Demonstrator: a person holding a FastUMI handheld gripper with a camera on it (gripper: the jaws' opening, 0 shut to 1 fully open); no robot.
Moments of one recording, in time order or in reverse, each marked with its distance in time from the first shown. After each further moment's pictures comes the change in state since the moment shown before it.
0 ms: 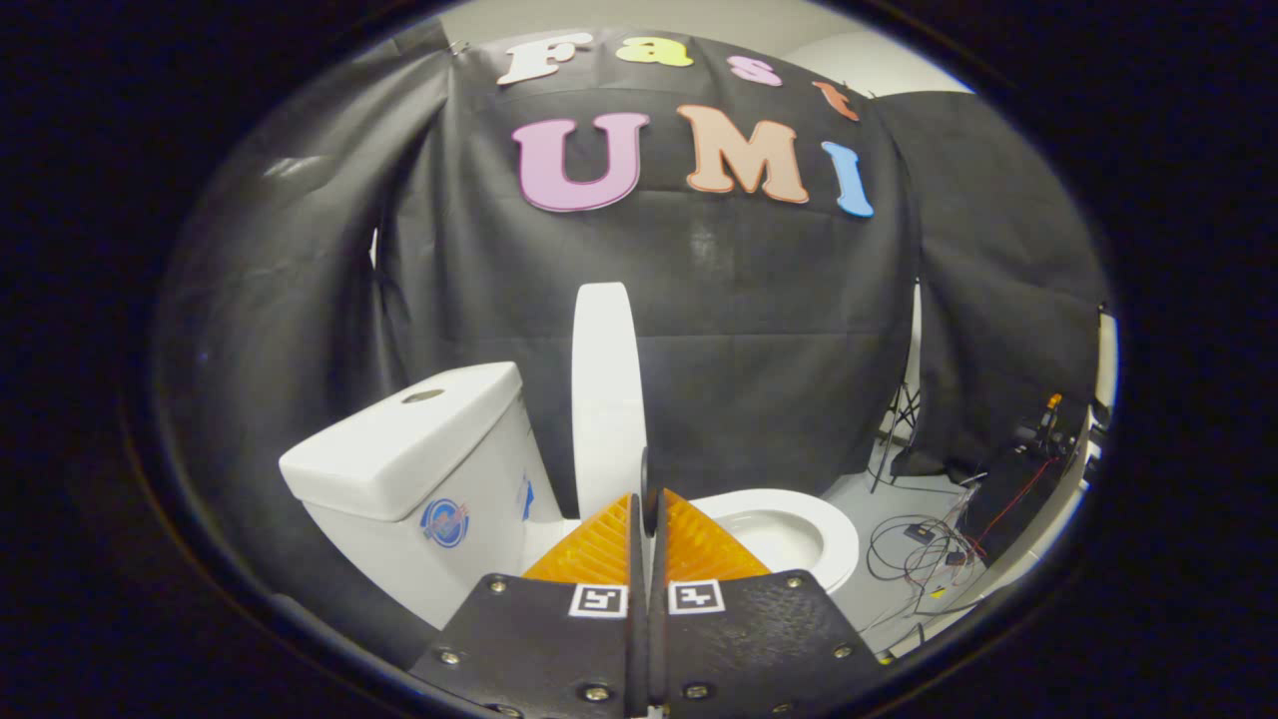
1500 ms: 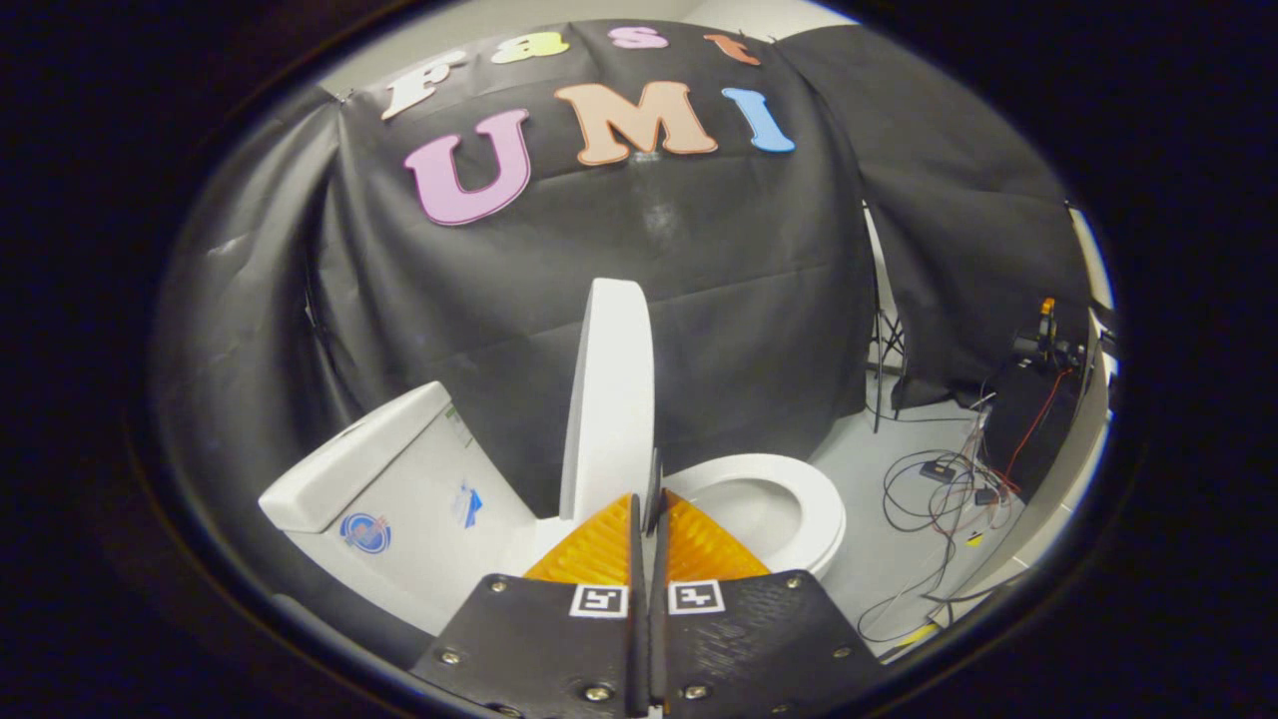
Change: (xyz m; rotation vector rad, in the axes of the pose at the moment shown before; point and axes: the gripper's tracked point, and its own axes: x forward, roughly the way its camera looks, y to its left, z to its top) arm 0.019 -0.111 -0.021 0.221 0.086 -0.048
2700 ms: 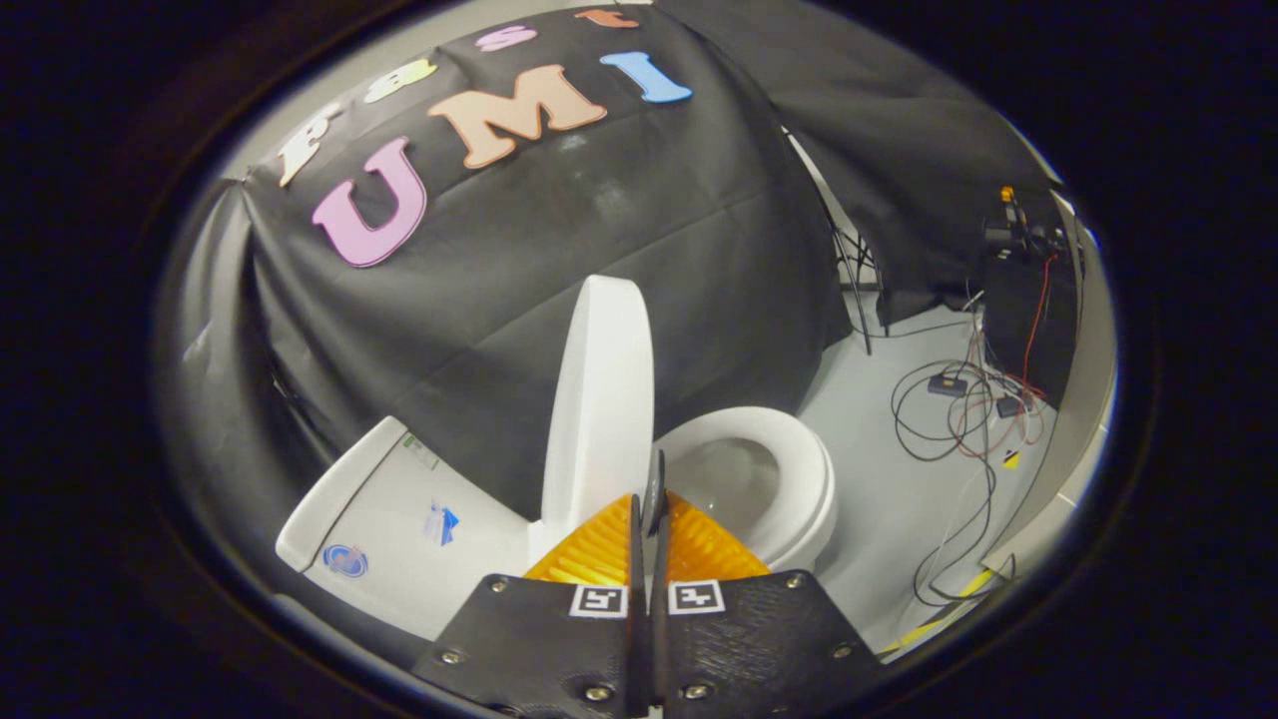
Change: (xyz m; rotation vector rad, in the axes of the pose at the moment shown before) arm 0.028 -0.080 -0.028 0.271 0.098 -0.013
